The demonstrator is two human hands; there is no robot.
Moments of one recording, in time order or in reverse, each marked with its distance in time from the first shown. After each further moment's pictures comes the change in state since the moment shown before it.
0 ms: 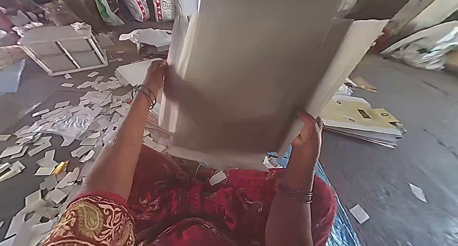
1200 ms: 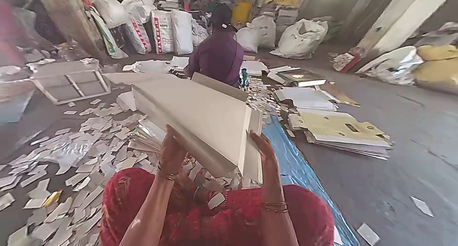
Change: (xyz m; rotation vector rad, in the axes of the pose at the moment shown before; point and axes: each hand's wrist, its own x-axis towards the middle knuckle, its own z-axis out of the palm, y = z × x) left_hand -0.158 -0.008 0.073 -1.329 -0.078 -0.046; right_hand -0.018 0.045 0.036 -0.106 -0.232 0.356
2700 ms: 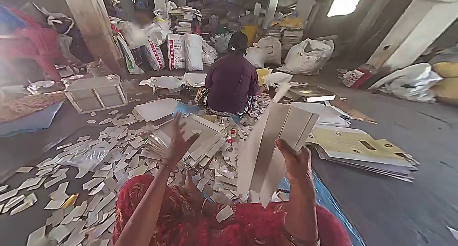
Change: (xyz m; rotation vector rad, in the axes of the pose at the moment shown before) left_hand 0.038 0.048 -0.011 1.421 -0.147 0.347; right_hand -0.063 -0.067 0.003 -0.238 0.055 -0.583
